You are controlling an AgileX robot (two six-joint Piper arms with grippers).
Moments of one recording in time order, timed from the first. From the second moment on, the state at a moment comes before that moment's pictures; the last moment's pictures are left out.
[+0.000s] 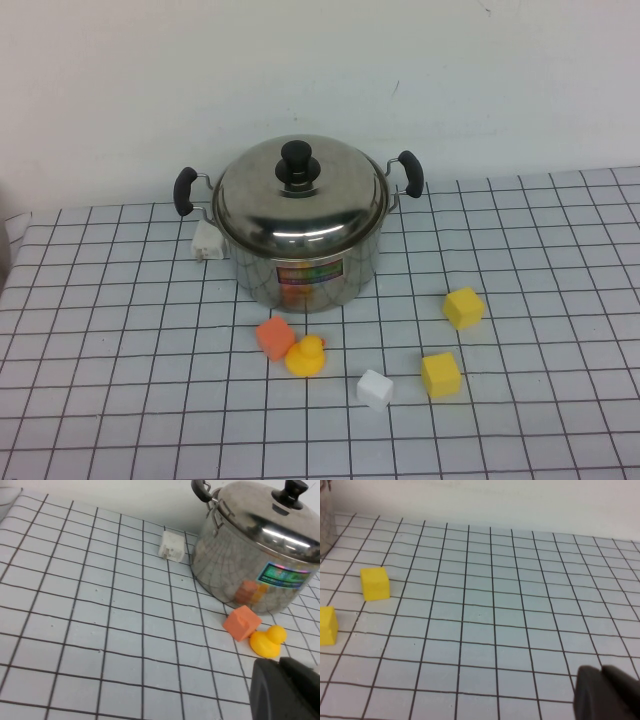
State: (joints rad) right arm -0.02 -0.01 0.02 -0.08 0.42 -0.07; left arm -0.09 -0.01 0.01 -0.15 0.37 -0.25
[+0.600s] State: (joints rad) right arm -0.02 -0.01 0.02 -0.08 0.42 -0.07; left arm 0.03 -0.01 0.01 -0.15 0.37 -0.02
